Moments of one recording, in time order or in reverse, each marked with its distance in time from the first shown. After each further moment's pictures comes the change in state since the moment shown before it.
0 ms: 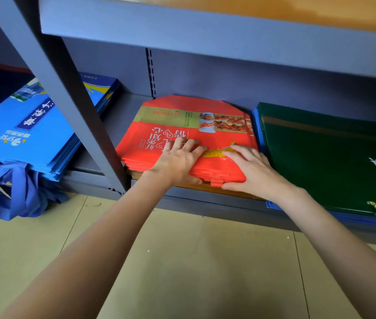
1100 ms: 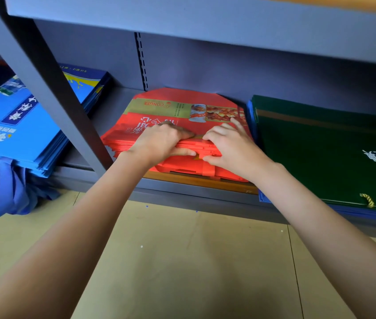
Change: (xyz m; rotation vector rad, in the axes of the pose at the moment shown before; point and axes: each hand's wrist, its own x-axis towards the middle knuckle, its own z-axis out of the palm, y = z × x) left_hand 0.007 -0.025 -0.025 -0.142 0.025 0.044; right_hand 0.025 -0.032 -0.028 -0.194 0.180 -0.193
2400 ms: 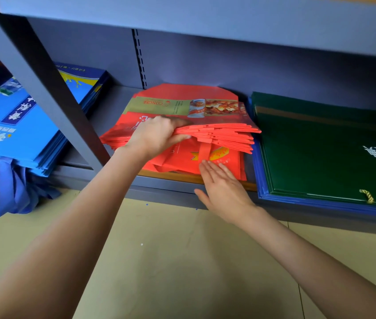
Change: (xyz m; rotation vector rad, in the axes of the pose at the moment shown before) left_hand 0.000 0.003 -0.007 -0.052 0.135 -0.099; right_hand -0.050 -0.037 0.071 -0.035 -0.106 0.091
